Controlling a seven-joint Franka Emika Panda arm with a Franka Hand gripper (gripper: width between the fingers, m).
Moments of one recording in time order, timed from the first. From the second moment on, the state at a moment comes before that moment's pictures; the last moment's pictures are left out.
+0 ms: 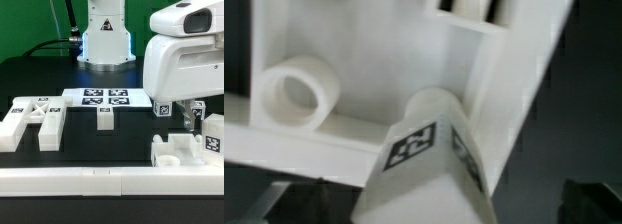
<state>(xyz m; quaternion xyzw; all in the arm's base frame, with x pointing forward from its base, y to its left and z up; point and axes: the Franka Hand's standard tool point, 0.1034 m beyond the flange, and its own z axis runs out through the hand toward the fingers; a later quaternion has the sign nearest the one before) 0.656 0.112 0.082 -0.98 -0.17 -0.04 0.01</state>
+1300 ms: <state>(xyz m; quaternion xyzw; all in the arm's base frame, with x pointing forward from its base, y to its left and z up) 0.655 0.114 0.081 -0.99 0.11 -0.03 0.03</state>
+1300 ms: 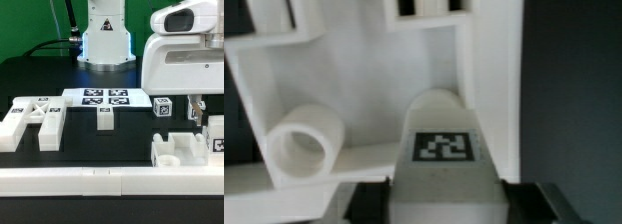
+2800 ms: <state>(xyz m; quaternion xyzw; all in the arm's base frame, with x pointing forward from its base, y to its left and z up) 0.655 0.119 0.080 -1.00 0.08 -0.03 0.03</state>
